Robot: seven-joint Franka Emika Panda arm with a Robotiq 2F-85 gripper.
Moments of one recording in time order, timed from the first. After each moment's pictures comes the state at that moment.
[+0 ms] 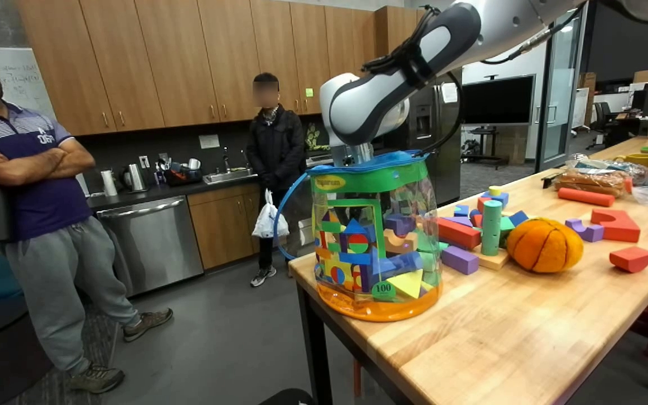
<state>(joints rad) 0.21 0.22 0.09 -1.86 -0.11 1.96 0.45</state>
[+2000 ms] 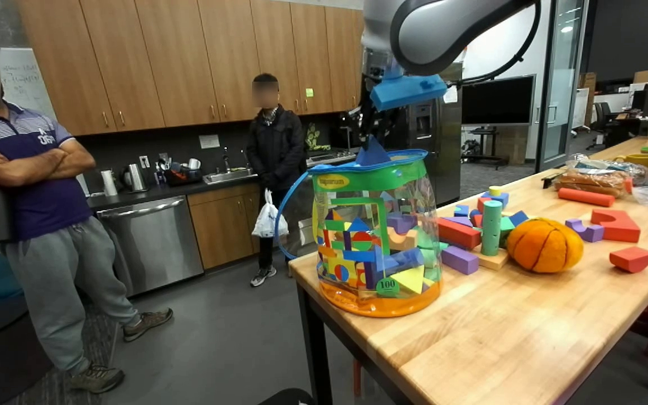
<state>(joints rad) 0.11 -0.23 0.16 -2.07 -0.41 2.26 0.68</state>
